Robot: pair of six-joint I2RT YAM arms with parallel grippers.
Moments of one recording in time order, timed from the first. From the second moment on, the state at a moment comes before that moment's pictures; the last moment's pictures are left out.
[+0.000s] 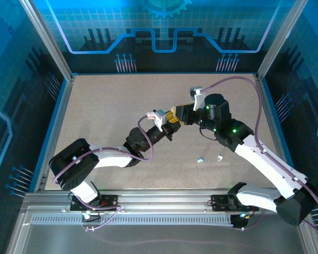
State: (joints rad) left arm -0.83 1.61 0.66 1.22 0.01 -0.19; right arm 0.62 1.13 1.08 -0.32 -0.14 0.46
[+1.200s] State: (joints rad) left arm -0.84 1.61 0.66 1.21 -0.01 -0.16; right arm 0.62 1.13 1.09 -0.36 -0.16 0.40
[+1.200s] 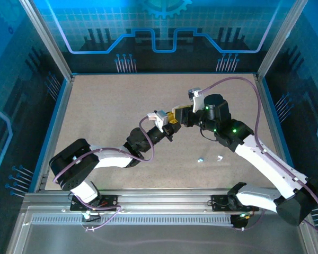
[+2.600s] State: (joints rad) left arm -0.84 1.52 0.59 1.24 -0.01 -0.08; right arm 0.19 0.97 0.90 -0.84 0.04 0.71
